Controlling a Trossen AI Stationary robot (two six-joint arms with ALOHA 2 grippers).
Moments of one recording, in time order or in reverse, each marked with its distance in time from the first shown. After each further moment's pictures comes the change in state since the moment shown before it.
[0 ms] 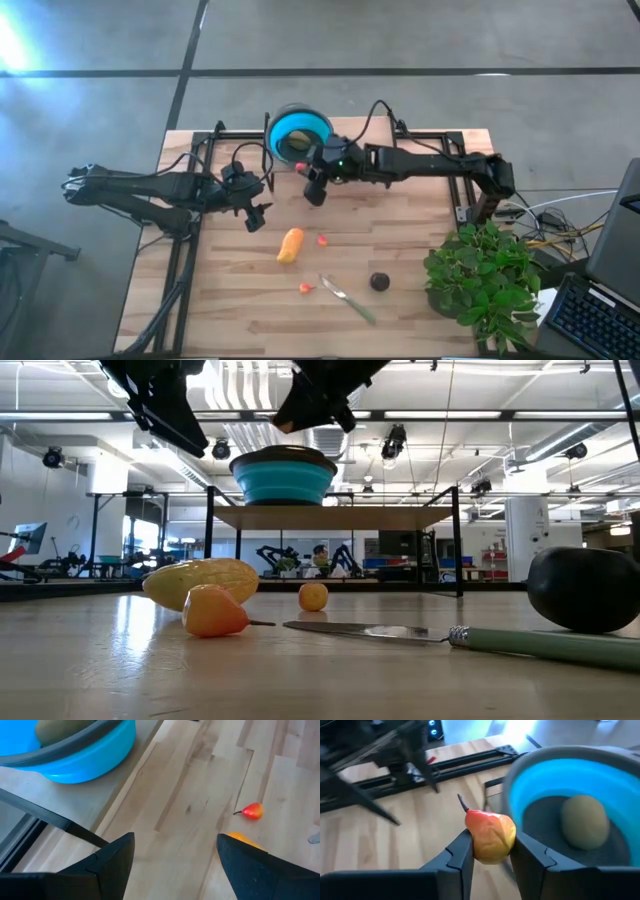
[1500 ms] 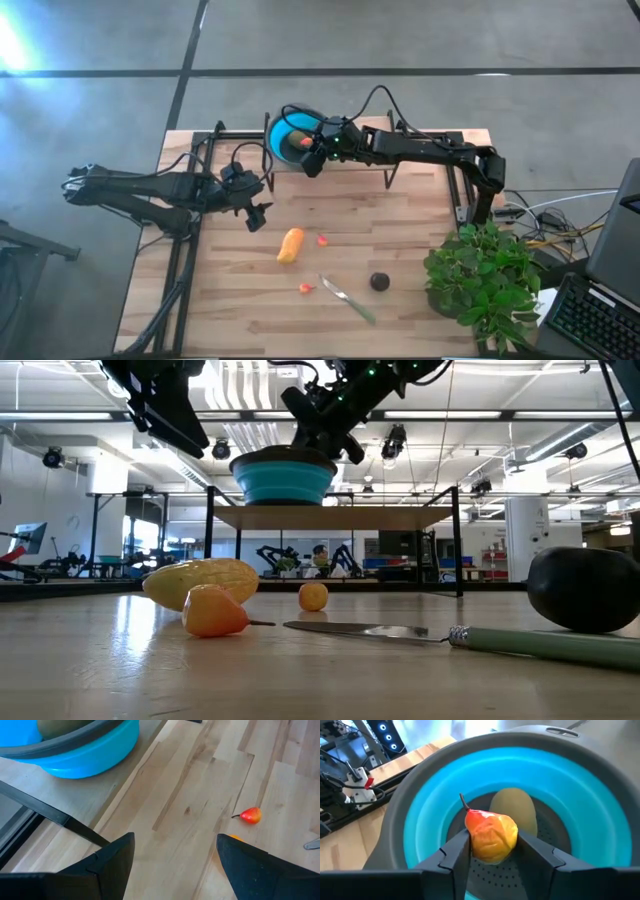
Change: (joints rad) left arm 0.000 0.000 0.000 0.001 0.000 -0.052; right arm -0.155 0.061 -0.002 0.047 0.022 0.132
